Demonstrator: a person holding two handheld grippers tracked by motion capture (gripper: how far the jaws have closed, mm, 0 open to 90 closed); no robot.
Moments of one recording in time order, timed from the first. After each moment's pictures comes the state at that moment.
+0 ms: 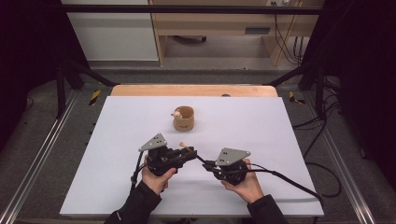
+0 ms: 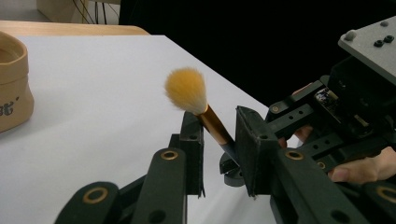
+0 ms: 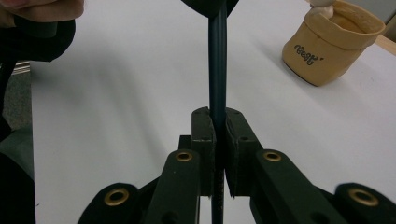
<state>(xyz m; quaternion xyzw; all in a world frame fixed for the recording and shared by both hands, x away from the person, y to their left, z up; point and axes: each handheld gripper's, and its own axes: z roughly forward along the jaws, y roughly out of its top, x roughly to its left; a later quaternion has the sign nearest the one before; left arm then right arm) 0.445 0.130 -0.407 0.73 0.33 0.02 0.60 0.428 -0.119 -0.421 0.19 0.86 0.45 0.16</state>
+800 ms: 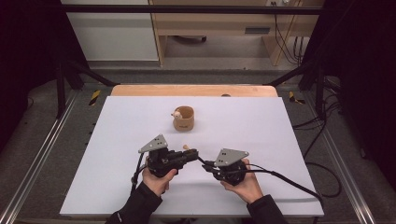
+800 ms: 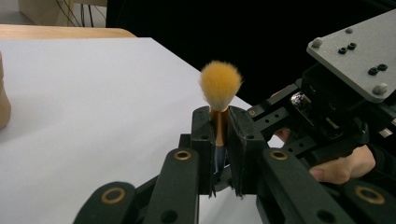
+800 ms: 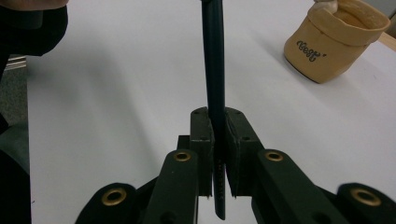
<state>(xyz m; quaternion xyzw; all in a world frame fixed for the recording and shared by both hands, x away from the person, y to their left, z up) 0.439 0.127 -0.404 0.73 0.31 0.01 0.61 0.429 -0.117 -0.424 0.19 0.86 0.44 0.16</state>
